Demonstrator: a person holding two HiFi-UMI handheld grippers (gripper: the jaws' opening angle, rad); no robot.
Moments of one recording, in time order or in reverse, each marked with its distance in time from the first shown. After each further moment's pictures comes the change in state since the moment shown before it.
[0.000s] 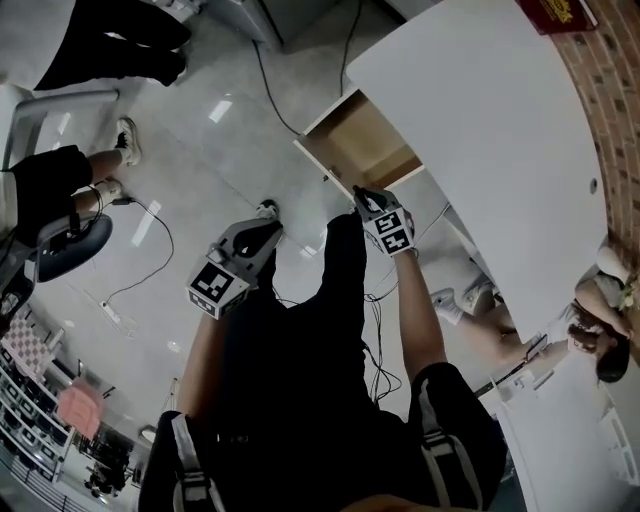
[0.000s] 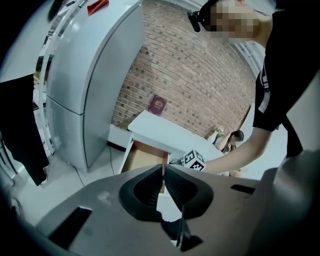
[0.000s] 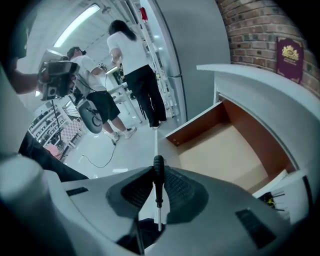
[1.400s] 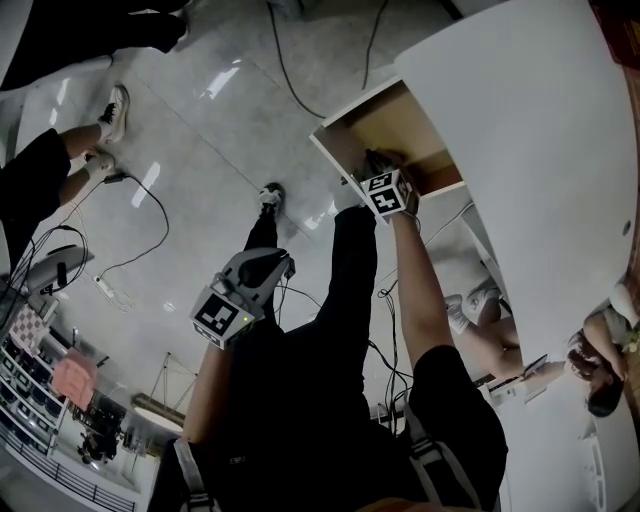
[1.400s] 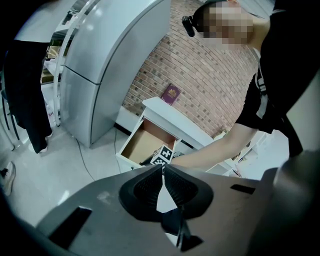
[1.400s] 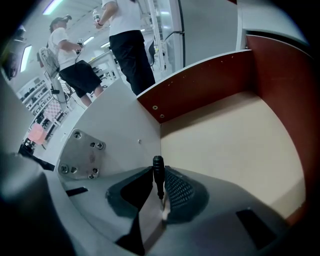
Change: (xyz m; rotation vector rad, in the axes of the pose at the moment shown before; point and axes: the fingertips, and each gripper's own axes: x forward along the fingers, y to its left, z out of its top) left arm 0.022 0.005 -0.082 -0.177 0.063 0.030; right arm 0.154 -0.083 -0.044 -0.100 0.217 -0.137
